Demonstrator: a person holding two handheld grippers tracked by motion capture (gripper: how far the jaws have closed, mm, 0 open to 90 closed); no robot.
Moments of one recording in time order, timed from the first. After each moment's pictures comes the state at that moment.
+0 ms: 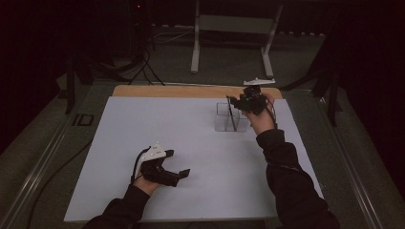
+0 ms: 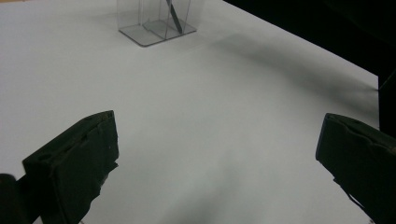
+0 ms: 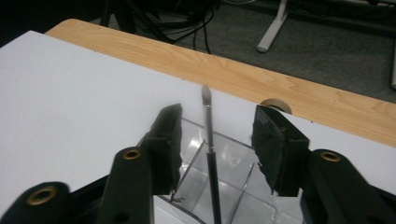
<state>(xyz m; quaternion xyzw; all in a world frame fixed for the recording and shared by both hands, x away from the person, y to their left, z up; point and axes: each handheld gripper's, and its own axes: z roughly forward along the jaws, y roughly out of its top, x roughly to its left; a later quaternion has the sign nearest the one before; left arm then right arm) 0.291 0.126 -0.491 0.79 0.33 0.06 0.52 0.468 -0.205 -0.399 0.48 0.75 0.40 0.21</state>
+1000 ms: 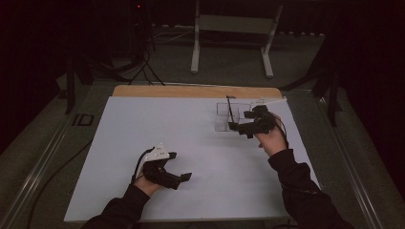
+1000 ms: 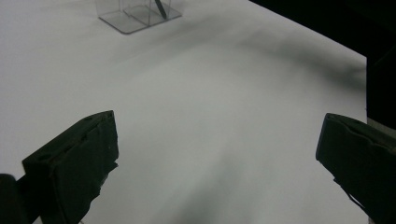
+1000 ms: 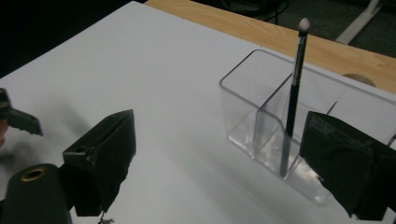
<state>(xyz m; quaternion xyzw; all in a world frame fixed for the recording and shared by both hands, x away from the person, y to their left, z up) 0.290 0.121 -0.488 0.81 0.31 0.05 0.50 0.403 -0.226 -0.405 0.39 0.80 0.44 0.11</state>
